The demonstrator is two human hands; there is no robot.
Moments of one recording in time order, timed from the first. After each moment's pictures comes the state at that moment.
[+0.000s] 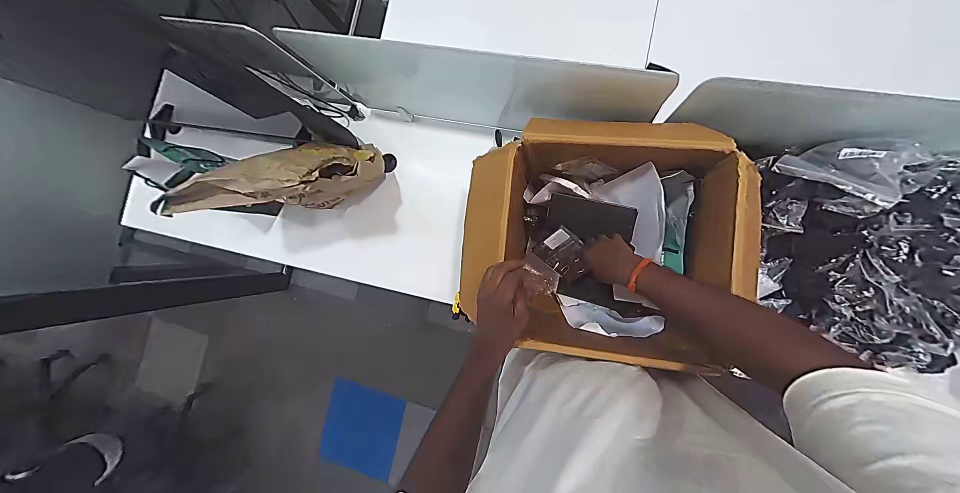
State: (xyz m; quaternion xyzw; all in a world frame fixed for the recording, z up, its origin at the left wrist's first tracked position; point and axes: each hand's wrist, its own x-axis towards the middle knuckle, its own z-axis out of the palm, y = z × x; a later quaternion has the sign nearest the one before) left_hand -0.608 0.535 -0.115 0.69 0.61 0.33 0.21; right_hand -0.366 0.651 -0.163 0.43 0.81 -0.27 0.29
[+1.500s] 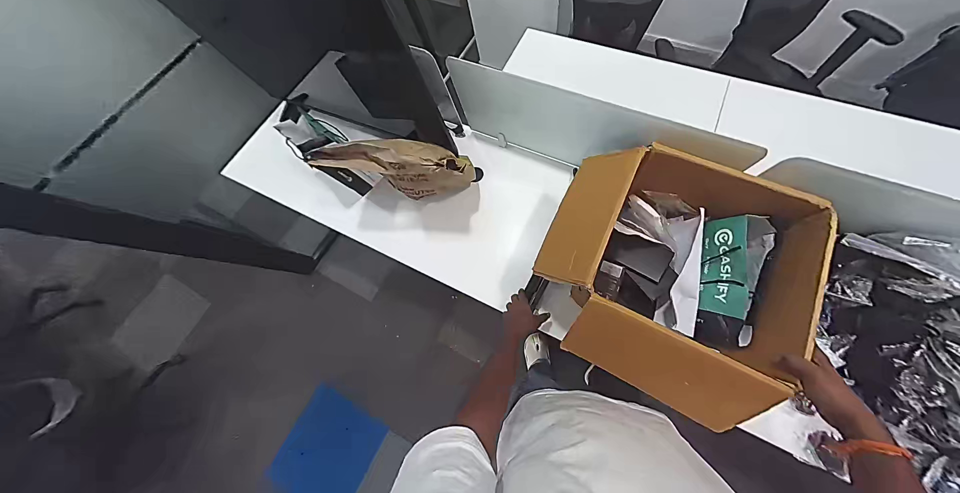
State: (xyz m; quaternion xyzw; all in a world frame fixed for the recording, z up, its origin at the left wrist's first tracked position) left_hand -0.744 0.487 -0.312 0.44 0.79 -0.01 0.42; right_hand -0.219 0.492 -0.109 0.73 0.42 -0.48 -0.25
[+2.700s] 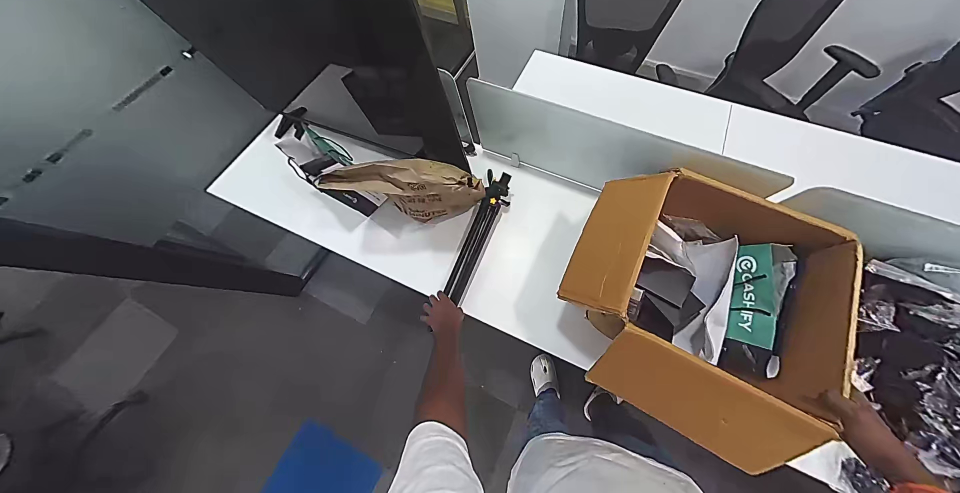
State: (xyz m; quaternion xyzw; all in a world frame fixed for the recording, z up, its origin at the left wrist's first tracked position) left_hand -1.003 0.514 -0.340 0.33 0.91 -0.07 0.23; right_hand -0.264 0.479 -0.102 0.77 0.39 -0.44 -0.24
